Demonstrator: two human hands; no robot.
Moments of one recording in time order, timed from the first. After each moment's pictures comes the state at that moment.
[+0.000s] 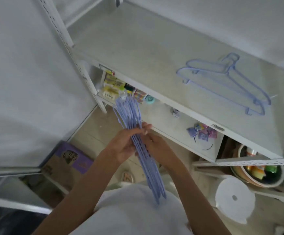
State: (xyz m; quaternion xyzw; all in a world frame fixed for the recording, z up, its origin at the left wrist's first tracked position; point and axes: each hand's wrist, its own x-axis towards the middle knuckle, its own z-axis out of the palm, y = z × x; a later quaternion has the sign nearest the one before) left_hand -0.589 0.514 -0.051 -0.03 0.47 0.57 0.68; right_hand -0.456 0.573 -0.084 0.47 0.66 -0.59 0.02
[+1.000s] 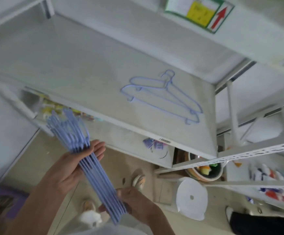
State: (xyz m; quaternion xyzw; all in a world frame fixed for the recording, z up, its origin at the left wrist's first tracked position) left_hand -0.588 0.574 -0.059 -0.02 0.41 0.59 0.70; right_hand -0.342 0.567 -0.087 0.39 0.40 -0.83 -0.04
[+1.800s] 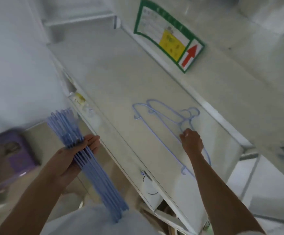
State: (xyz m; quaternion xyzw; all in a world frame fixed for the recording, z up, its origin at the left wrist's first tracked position) left_hand -0.464 0.621 -0.047 -0.13 0.46 0.76 0.44; right_hand -0.262 1.018 -0.089 0.54 0.84 -0.10 0.04
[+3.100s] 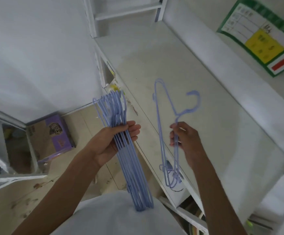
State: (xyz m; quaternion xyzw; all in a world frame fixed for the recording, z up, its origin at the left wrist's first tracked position) left_hand -0.494 0.610 0.001 -0.12 0.42 0.74 0.51; right_hand -0.352 0.843 -0.020 0.39 0.62 -0.67 -0.08
